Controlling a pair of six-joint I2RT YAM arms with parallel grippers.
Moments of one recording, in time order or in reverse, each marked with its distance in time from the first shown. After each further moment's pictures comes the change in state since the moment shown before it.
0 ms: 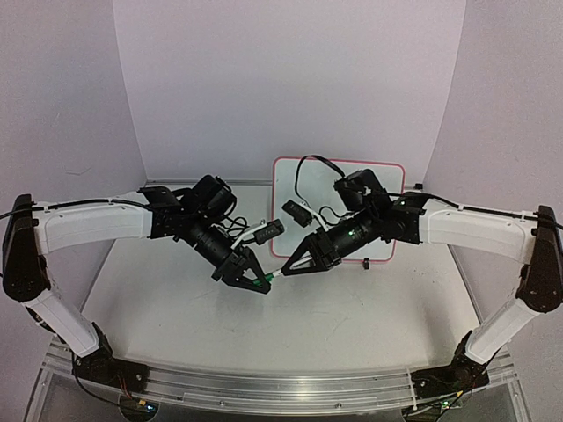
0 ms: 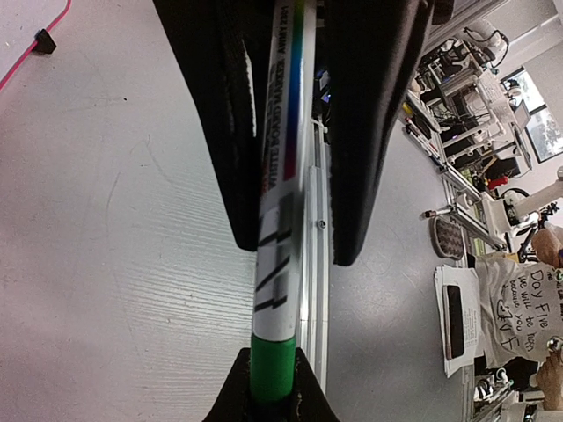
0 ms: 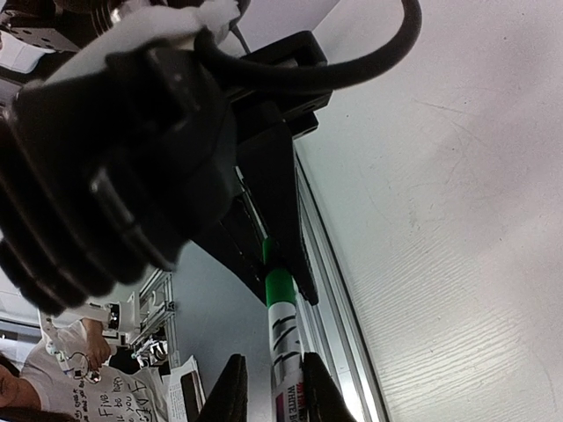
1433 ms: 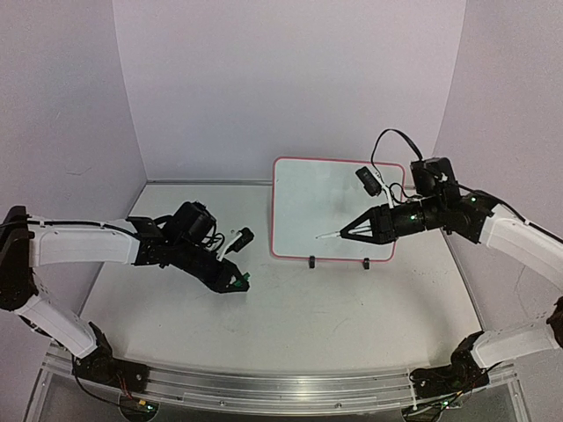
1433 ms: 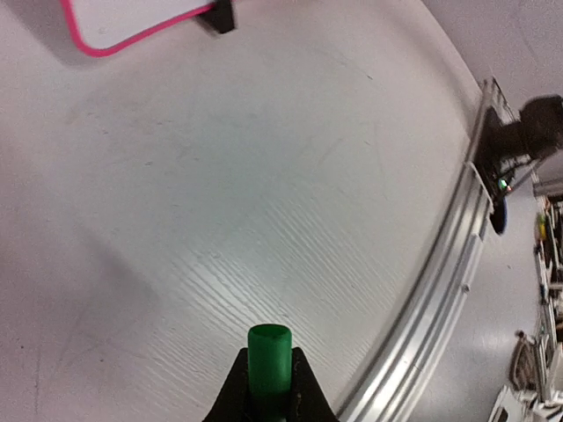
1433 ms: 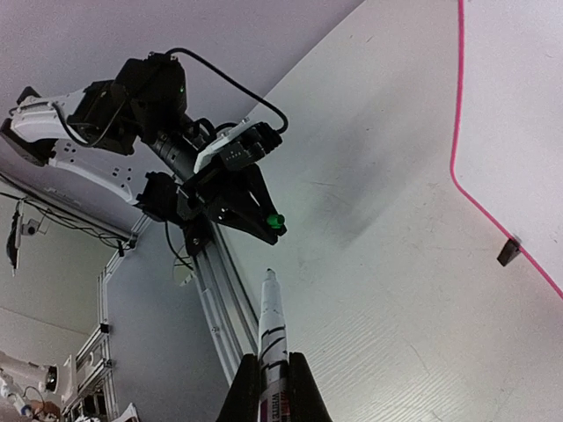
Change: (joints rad) left arm 0.046 -0.115 -0.312 0.269 -0.403 -0.344; right arm -0.276 -0.338 -0.143 -0.082 0.143 -0.126
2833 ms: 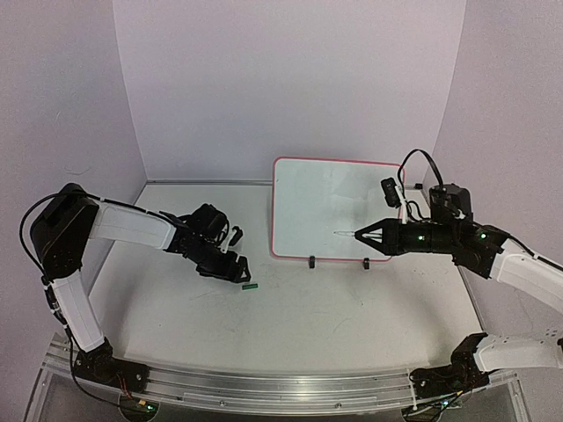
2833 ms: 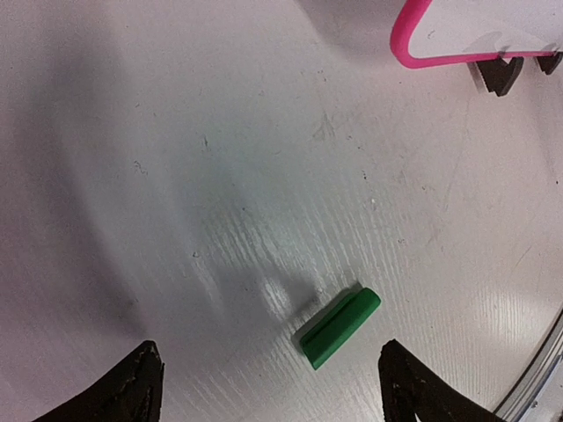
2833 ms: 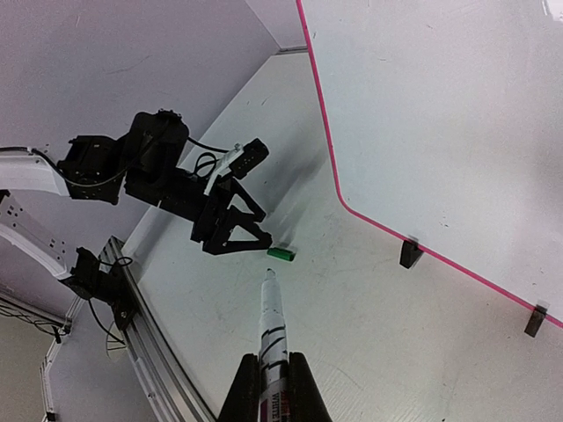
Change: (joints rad) left arm 0.149 0.354 0.118 0.056 -0.240 -0.143; right arm 0.000 -0.203 -0.297 0.269 0.303 0.142
